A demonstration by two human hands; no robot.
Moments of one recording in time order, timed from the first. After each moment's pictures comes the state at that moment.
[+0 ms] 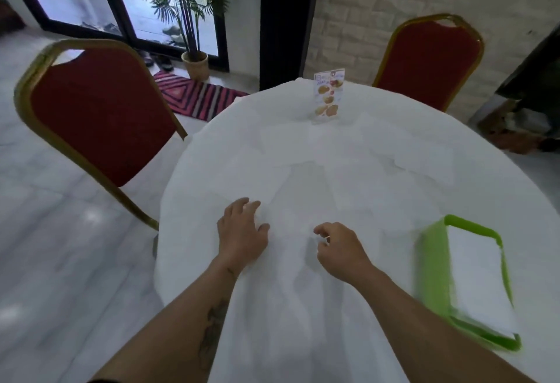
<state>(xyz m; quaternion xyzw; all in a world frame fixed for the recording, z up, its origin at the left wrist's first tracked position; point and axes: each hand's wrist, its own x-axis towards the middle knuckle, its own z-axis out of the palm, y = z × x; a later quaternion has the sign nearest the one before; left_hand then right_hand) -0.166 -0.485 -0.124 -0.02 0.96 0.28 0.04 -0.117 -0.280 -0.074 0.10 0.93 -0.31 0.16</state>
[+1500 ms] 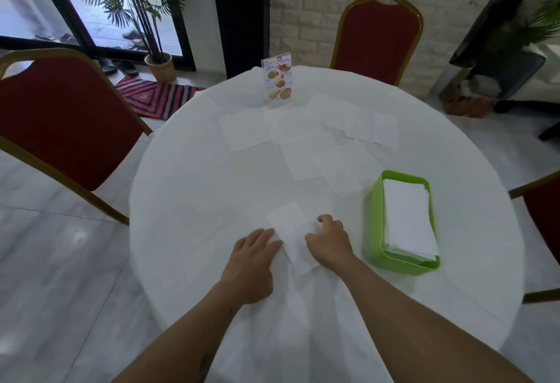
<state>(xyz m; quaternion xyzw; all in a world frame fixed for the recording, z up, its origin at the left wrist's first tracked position) -0.042 -0.421 -0.110 0.25 0.95 0.13 0.14 -0.044 -0.233 -0.087 0.26 0.88 -0.36 0.17</state>
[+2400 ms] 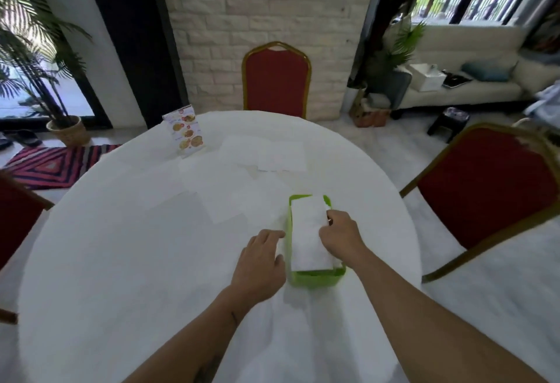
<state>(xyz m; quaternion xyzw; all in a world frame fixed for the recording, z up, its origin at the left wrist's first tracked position) -0.049 -0.260 -0.045 0.31 0.89 0.30 0.10 -0.004 -0.081 0.004 0.36 0.83 -0.42 -0.02</state>
